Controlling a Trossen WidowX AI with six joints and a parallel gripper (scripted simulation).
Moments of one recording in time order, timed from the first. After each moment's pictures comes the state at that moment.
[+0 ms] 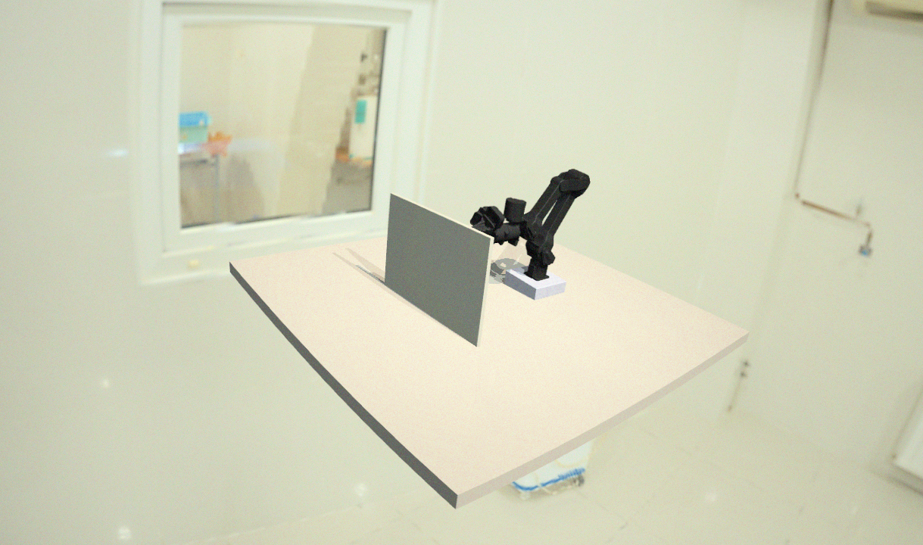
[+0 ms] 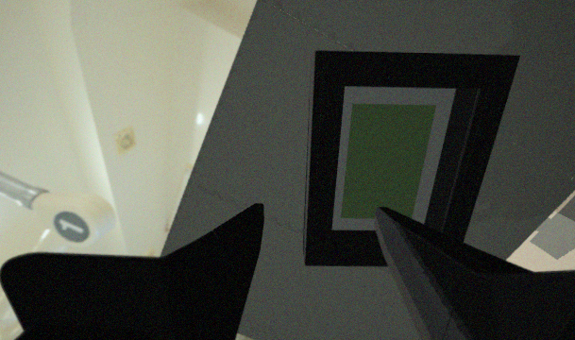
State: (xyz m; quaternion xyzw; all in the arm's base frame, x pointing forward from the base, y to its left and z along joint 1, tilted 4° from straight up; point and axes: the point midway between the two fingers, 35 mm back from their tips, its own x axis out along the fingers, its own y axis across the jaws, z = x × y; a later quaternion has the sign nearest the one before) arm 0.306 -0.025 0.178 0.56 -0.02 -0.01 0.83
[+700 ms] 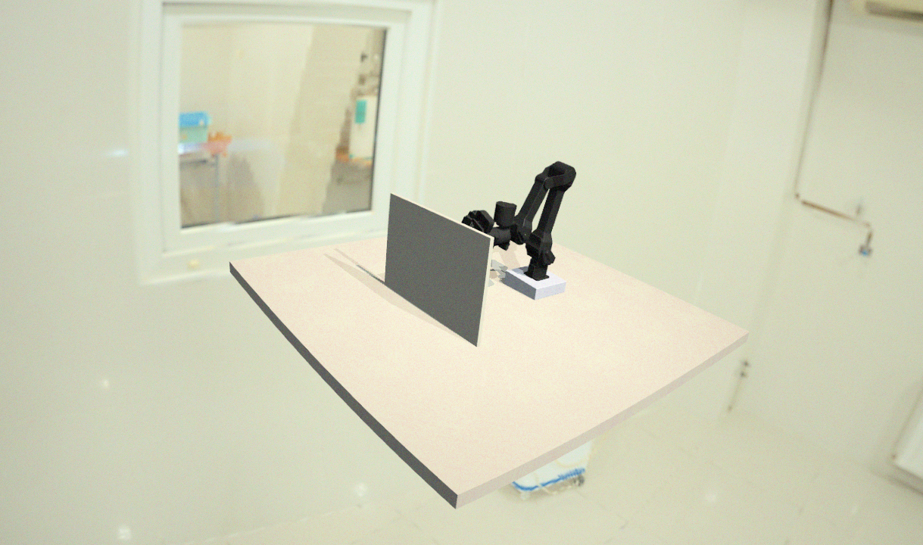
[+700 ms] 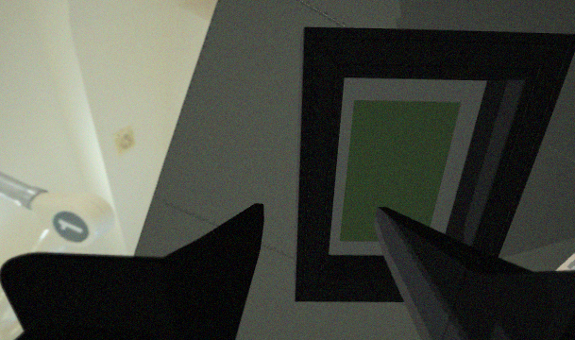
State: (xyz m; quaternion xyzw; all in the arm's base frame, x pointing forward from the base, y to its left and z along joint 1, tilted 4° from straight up) arm 0.345 -0.026 0.170 0.56 -0.02 -0.01 0.83
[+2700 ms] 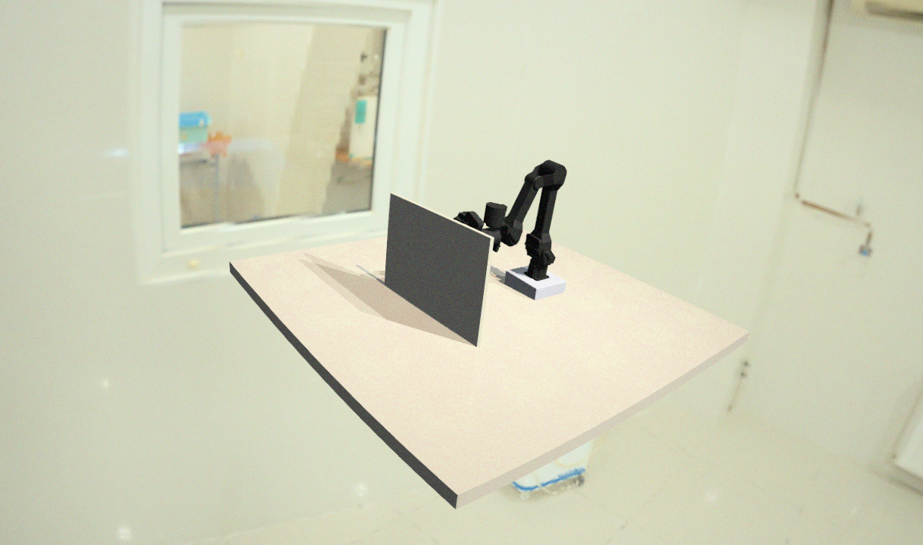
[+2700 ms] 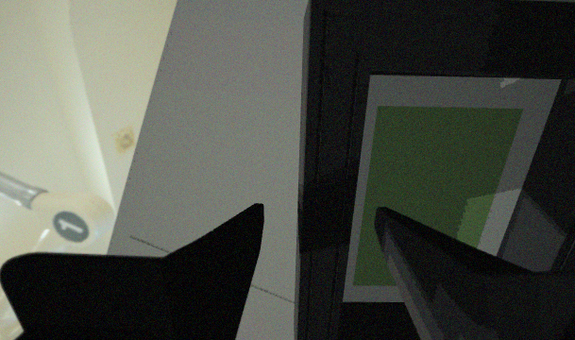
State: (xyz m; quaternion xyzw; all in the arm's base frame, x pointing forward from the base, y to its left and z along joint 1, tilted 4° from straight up) arm 0.385 -0.028 0.172 0.56 -0.02 -0.01 0.83
